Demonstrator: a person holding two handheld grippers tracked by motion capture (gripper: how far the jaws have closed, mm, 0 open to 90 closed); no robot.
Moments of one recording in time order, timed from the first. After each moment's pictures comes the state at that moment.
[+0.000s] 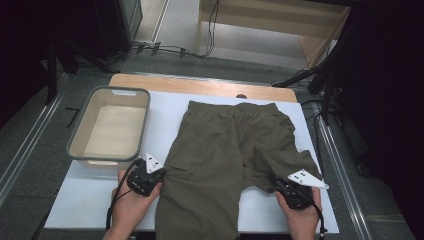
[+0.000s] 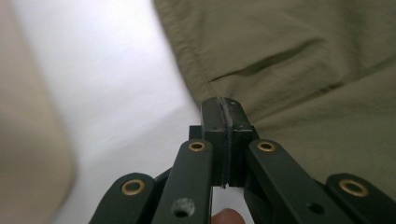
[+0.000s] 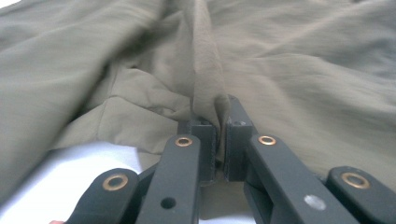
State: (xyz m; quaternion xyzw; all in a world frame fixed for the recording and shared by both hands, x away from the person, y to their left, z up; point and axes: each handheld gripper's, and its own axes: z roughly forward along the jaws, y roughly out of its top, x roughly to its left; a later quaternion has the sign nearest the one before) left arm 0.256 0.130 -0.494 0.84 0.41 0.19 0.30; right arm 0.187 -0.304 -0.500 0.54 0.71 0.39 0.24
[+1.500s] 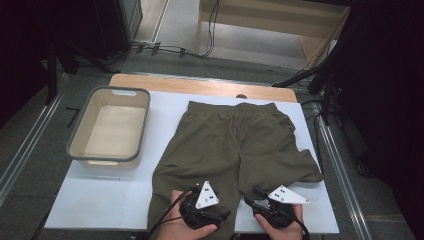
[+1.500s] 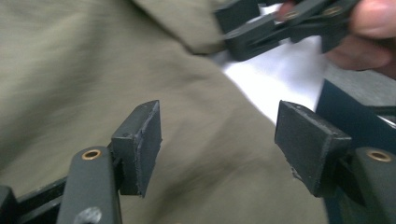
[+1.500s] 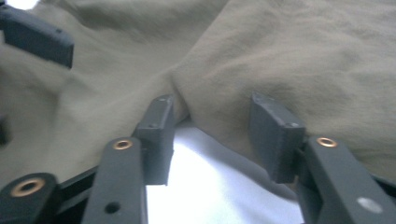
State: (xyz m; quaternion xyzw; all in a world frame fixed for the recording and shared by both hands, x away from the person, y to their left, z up) left arm 0.180 -0.005 -0.494 0.88 0.23 0.03 0.42; right arm 0.157 -0.249 -0.519 0.49 0.75 0.41 0.17
